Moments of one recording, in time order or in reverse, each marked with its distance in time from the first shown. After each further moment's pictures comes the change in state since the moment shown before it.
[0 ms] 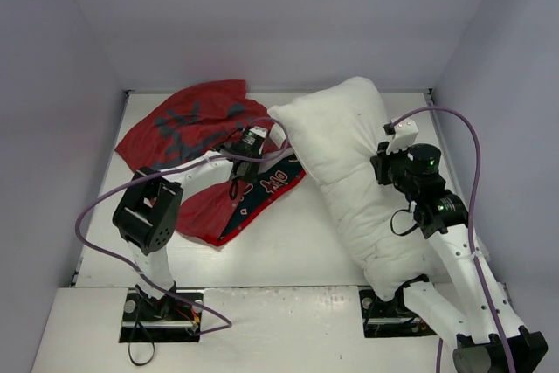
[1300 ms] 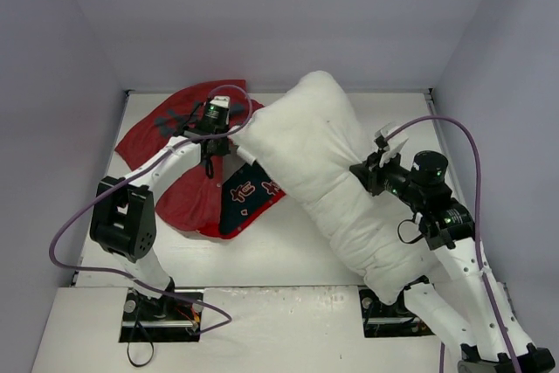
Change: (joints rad) left arm 0.205 -0.124 0.073 -0.042 -0.007 -0.026; right arm 0.039 -0.082 0.004 -0.005 -0.301 -0.045
